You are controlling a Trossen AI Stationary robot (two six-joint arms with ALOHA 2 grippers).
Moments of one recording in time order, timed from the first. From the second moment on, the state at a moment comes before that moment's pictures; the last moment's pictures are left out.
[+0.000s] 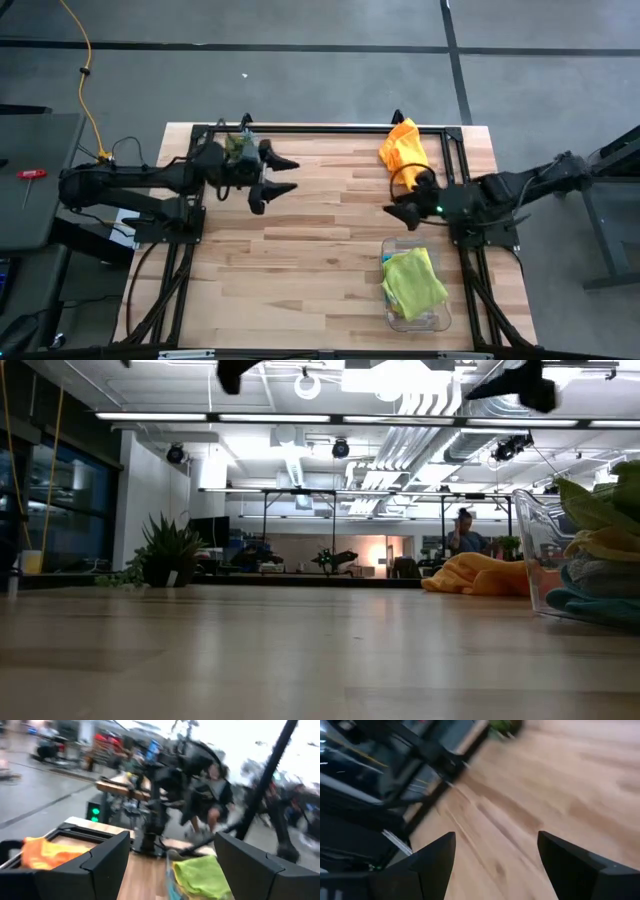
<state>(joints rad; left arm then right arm) 0.26 1.02 0.74 0.34 0.14 -0.25 0.31 0.87 0.86 -0.52 0.43 1.02</state>
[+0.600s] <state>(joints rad) 0.47 0.87 0.82 0.14 0.24 -0.25 -0.19 0.93 0.80 0.16 0.11 0.50</state>
